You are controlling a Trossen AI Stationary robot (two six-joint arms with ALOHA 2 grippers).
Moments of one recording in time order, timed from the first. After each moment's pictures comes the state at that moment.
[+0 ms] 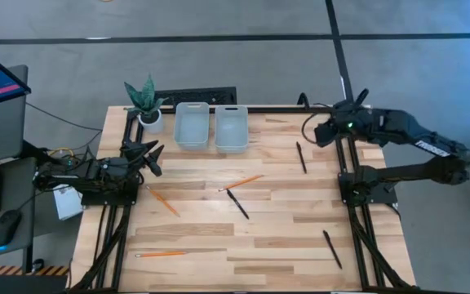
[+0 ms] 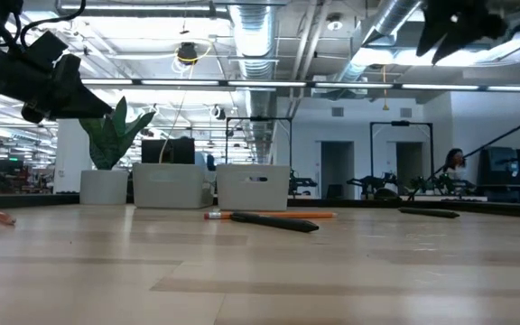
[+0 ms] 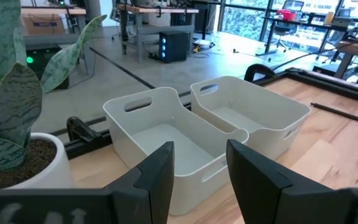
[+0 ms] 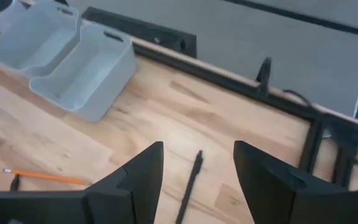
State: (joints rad) left arm -0.06 0.01 0.14 -0.41 -0.89 -0.32; right arm -0.27 0.89 1.16 -1.18 0.44 0.61
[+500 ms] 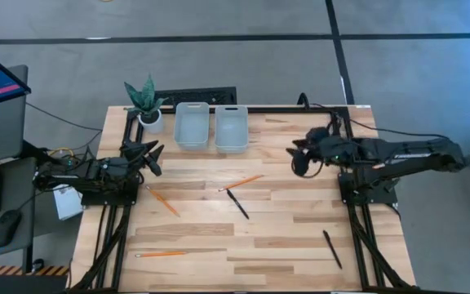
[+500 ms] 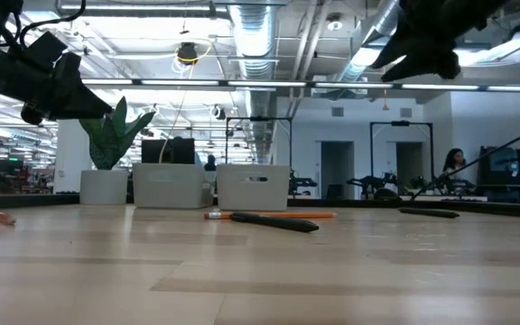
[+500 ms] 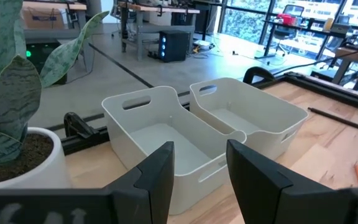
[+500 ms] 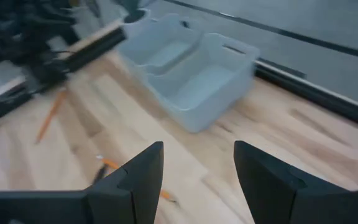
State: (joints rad) left arm -0.06 0.01 0.14 -0.41 -0.89 -0.36; right arm 0.02 0.85 0.72 -0.44 0.45 0.51
